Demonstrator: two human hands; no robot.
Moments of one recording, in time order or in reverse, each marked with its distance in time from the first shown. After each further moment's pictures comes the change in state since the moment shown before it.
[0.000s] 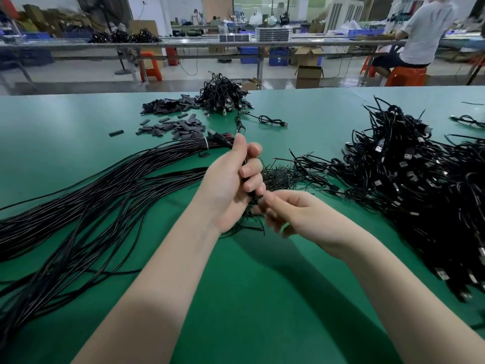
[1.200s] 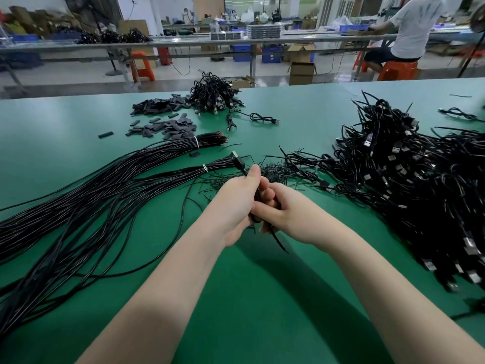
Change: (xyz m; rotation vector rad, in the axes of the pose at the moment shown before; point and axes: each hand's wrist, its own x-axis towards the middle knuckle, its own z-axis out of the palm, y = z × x) left_hand 0.005 -0.034 0.013 0.328 0.228 -0.249; right_hand 0.005 0.008 -0.003 -0.256 0.083 -0.036
